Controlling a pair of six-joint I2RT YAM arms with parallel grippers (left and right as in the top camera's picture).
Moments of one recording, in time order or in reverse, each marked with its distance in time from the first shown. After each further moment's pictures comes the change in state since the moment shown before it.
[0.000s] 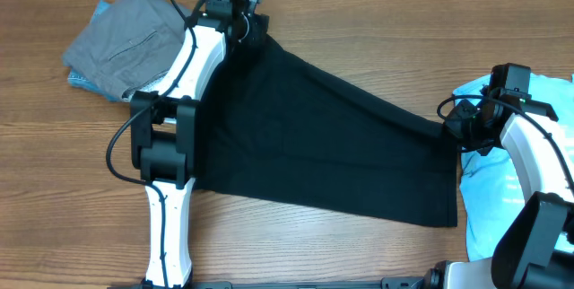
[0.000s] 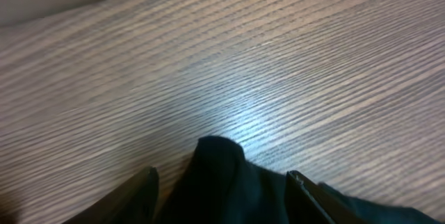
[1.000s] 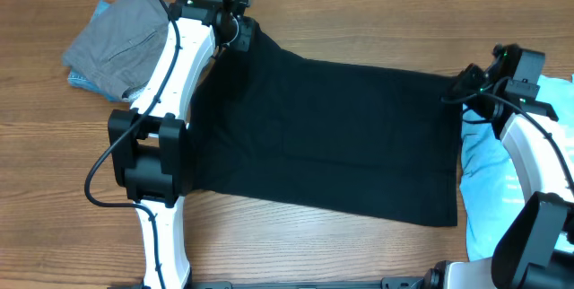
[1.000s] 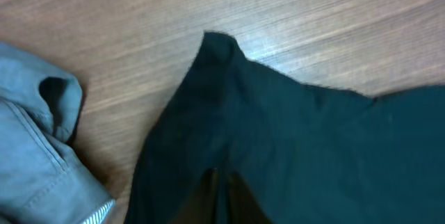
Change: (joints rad) left arm 0.000 -0.184 0.000 -0.384 -0.086 -0.028; right arm 0.000 0.000 0.001 0.379 -0.096 -0.011
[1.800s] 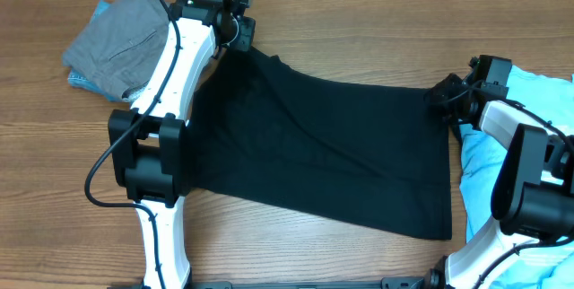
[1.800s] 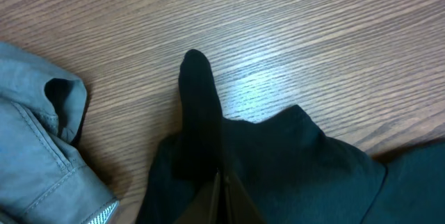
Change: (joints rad) left arm 0.000 0.000 0.000 0.014 -0.016 0.003; right arm 0.013 0.335 0.002 0.284 0.007 0.004
